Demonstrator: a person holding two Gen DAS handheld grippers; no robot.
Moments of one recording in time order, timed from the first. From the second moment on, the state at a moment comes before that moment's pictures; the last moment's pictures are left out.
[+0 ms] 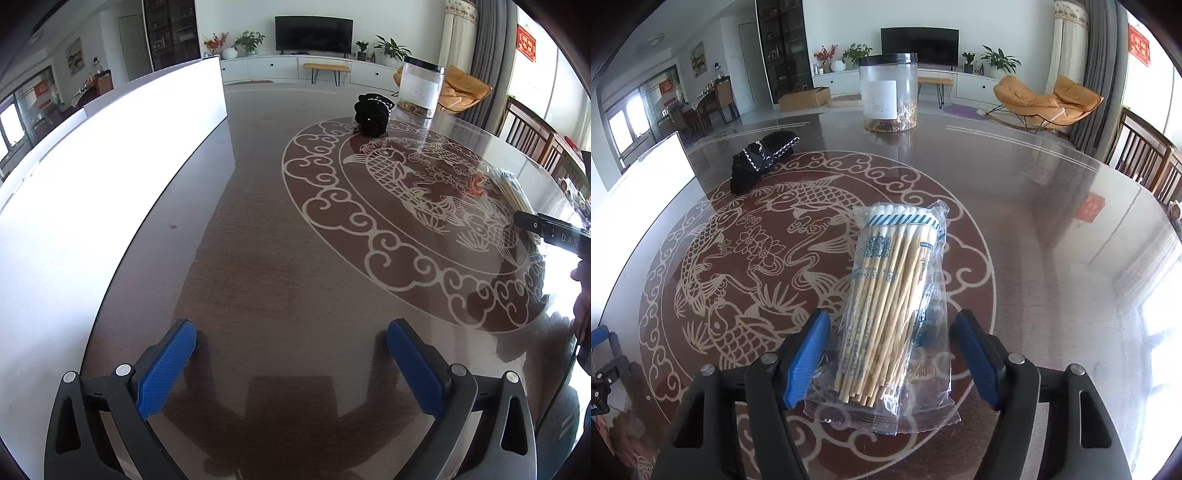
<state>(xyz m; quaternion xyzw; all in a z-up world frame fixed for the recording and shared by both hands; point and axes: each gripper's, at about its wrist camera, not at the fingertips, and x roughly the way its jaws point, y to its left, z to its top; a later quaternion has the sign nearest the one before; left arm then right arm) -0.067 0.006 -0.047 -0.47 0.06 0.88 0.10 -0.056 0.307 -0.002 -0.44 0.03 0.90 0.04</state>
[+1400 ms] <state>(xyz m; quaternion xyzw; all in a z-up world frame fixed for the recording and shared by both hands) -0.141 0.033 -0.035 -0.45 0.05 0.89 0.10 -0.057 0.309 -0.008 -0.46 0.03 0.89 0.06</state>
